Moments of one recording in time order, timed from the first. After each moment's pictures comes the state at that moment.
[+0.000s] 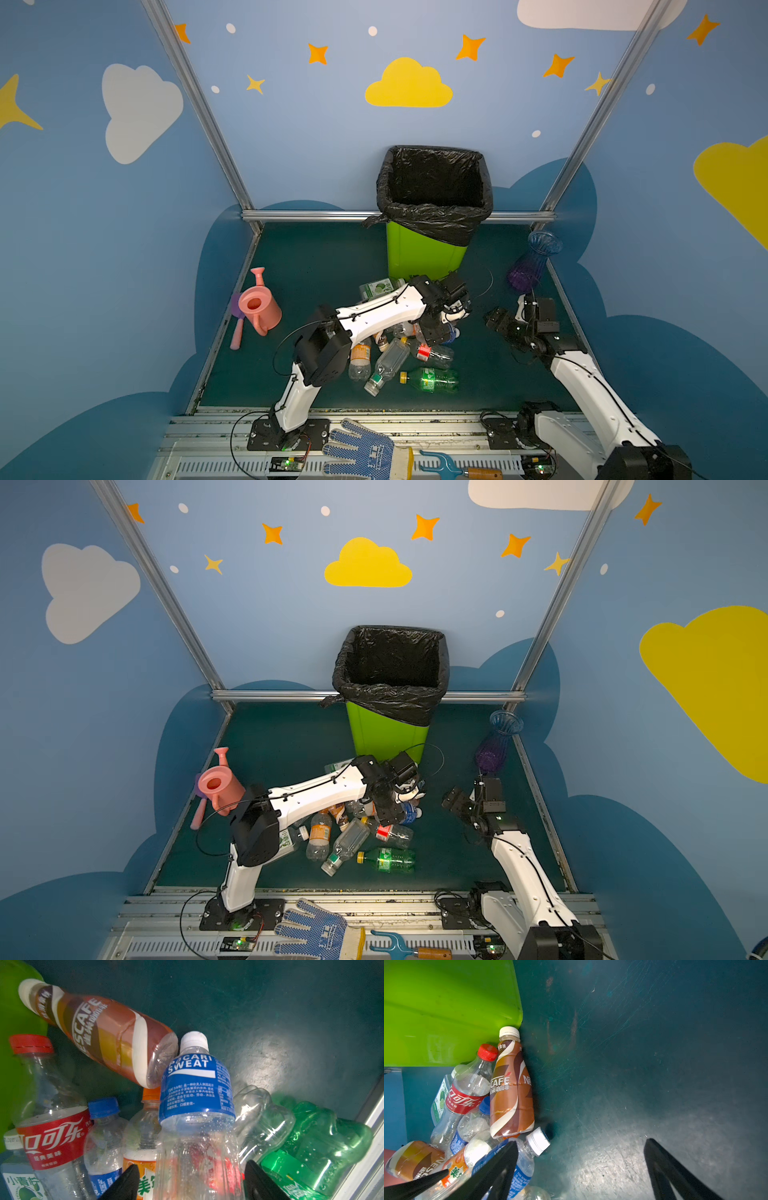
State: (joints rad) left arm -0.98 2.05 1.79 -1.04 0.00 0.27; right arm 0.09 0.93 0.55 -0.51 -0.16 0.63
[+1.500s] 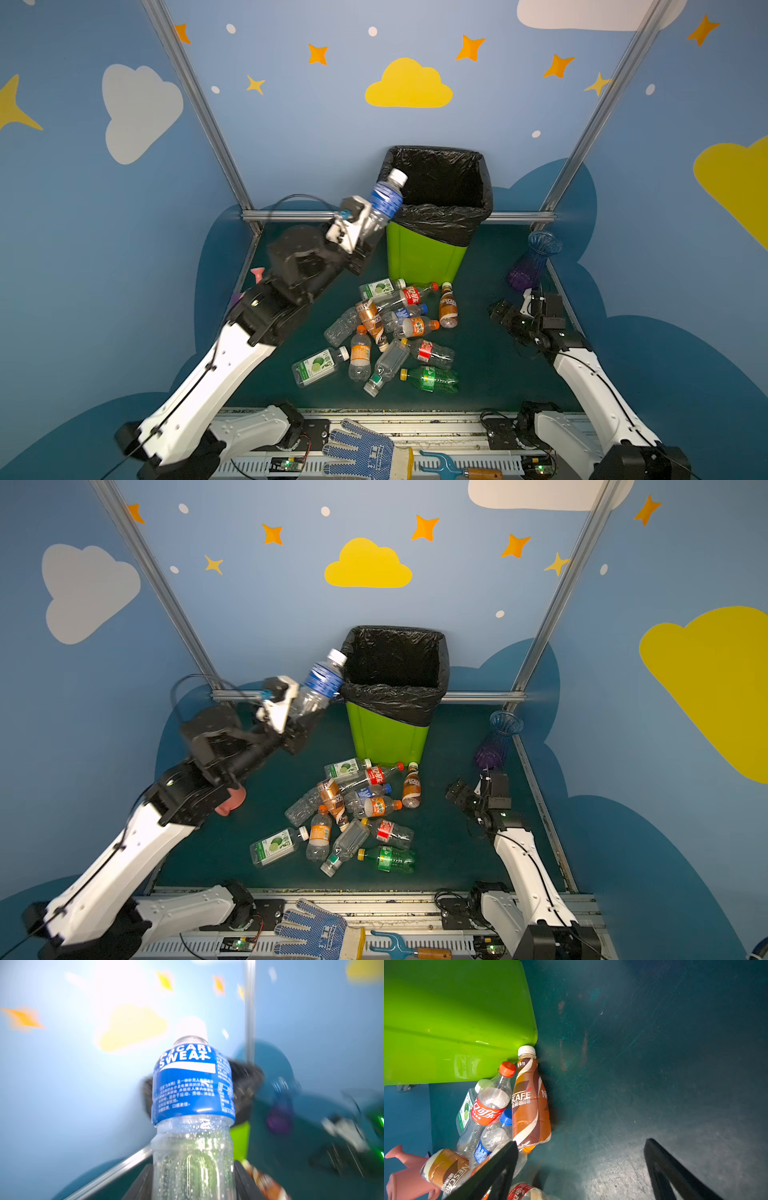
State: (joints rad) left arm -0.63 1.07 1.46 -0.33 -0.15 0.17; right arm 0.04 0.95 0.60 -0.48 -0.21 0.65
